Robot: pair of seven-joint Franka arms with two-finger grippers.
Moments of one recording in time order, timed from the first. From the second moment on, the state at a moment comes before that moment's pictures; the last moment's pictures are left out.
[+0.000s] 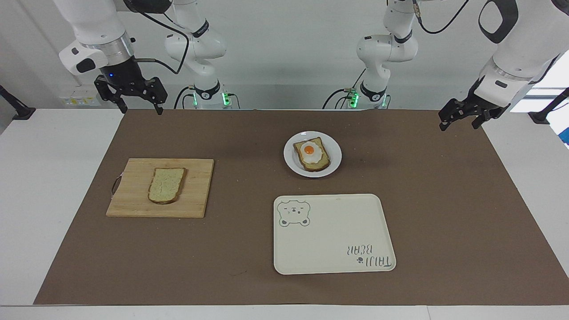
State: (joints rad) left arm -0.07 0.08 0.05 -1.45 0.00 1.47 -0.03; right arm 0.07 -0.02 -0.07 -1.52 -0.03 1.51 0.05
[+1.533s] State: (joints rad) left arm -0.07 0.08 0.05 -1.45 0.00 1.47 -0.03; right arm -0.03 0.09 -0.08 -1.87 -0.02 2.00 -0.03
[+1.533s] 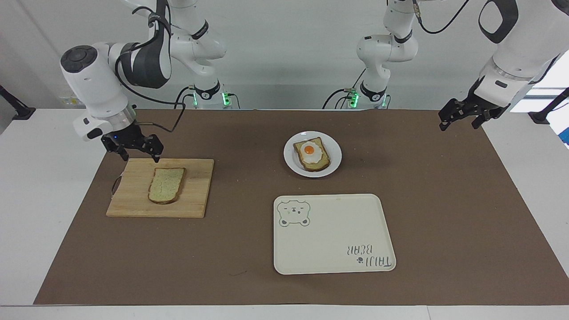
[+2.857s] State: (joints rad) left arm -0.07 0.08 0.05 -1.45 0.00 1.47 -0.03; right arm -0.13 0.20 -0.08 -2.12 0.17 2.30 -0.31
